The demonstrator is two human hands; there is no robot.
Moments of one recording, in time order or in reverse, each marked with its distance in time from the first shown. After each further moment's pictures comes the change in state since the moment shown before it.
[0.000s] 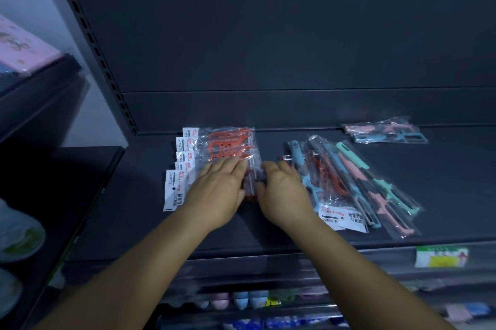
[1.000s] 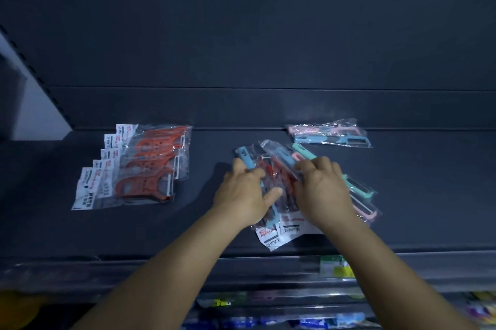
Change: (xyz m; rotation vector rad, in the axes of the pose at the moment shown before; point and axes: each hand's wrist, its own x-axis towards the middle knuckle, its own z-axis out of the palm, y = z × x) left_hand 0.076 0.181 0.026 -0.376 -0.090 -0.278; right_hand -0.002 0.180 -0.106 -0.262 0.065 0.037
